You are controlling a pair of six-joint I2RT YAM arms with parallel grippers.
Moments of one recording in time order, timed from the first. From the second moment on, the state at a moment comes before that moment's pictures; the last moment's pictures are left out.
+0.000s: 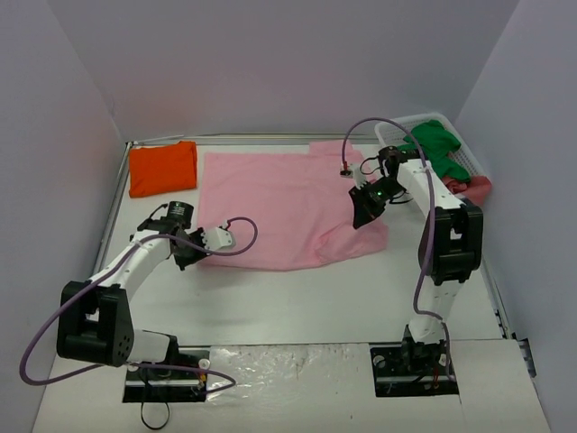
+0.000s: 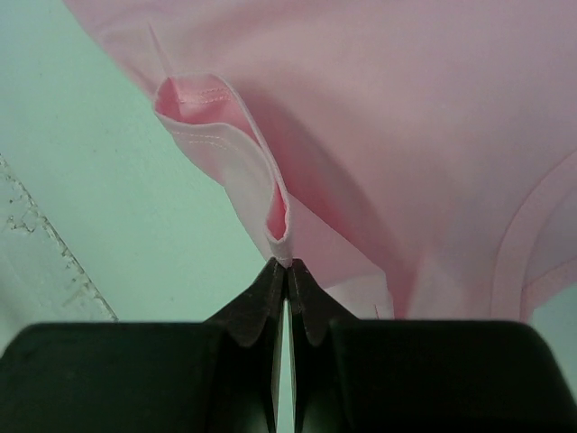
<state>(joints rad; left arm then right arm) -0.16 1.35 0.86 -0.74 0.20 1.04 0.12 1.95 1.59 -1.14 -0.62 -0.70</state>
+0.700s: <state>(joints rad) -0.16 1.28 0.86 -0.92 0.20 1.09 0.10 1.55 1.43 -1.27 -0.60 -0.77</state>
